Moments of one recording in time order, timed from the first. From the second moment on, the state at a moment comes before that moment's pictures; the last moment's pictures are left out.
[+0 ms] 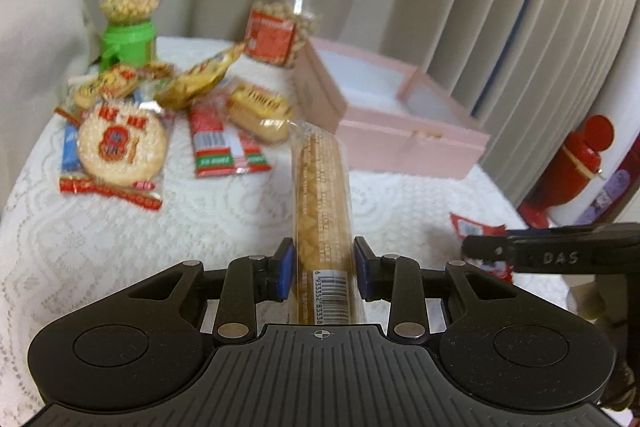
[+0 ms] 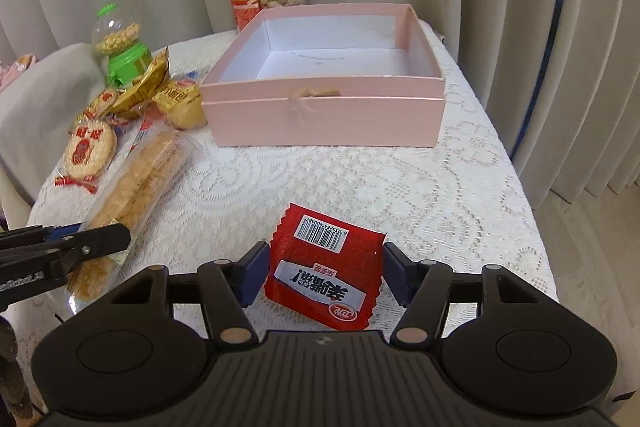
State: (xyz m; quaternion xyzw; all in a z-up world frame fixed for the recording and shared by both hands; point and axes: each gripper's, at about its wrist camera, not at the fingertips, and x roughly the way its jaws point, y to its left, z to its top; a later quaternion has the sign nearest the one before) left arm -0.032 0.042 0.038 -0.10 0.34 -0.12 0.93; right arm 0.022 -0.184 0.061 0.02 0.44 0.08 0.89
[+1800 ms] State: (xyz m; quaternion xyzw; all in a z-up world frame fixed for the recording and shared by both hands) left arm 0.012 0.147 0.033 -0.16 0.29 0.02 0.94; right arm 0.185 -0.048 0.092 -0.02 0.43 0.16 0.89
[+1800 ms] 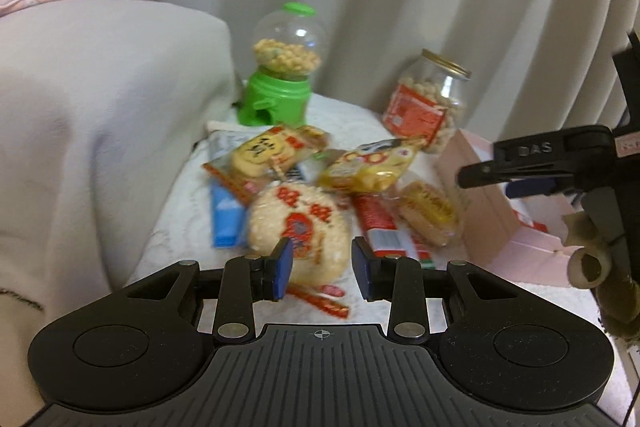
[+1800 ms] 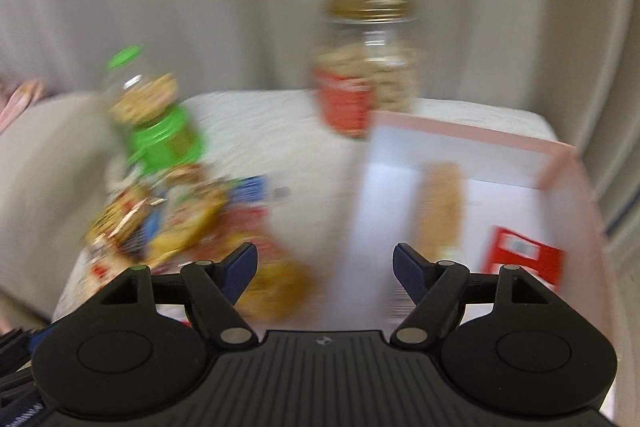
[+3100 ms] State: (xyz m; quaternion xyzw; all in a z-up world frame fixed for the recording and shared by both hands) left arm -0.016 0.199 0.002 -0.22 0.30 0.03 0.93; right arm 0.203 0.158 0.070 -0.08 0.51 0.24 0.82
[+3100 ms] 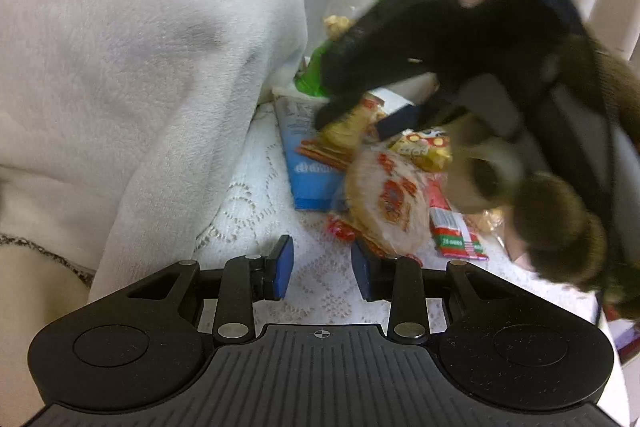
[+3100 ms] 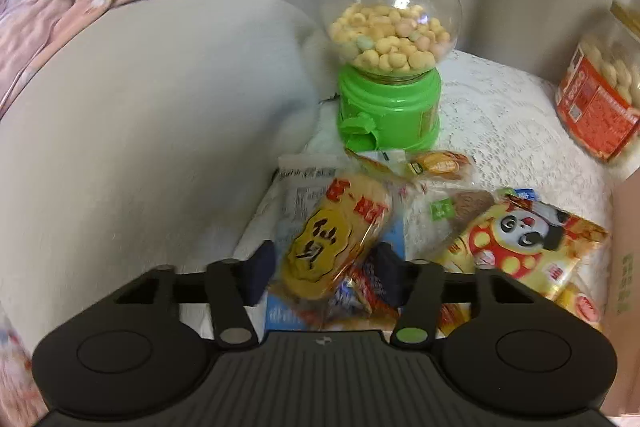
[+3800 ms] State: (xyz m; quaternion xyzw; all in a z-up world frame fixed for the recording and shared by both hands) left arm -0.015 0.198 0.010 -0.23 0.29 0.02 0.93; right arm 0.201 0.076 0.102 -0.05 0.53 0.21 0.82
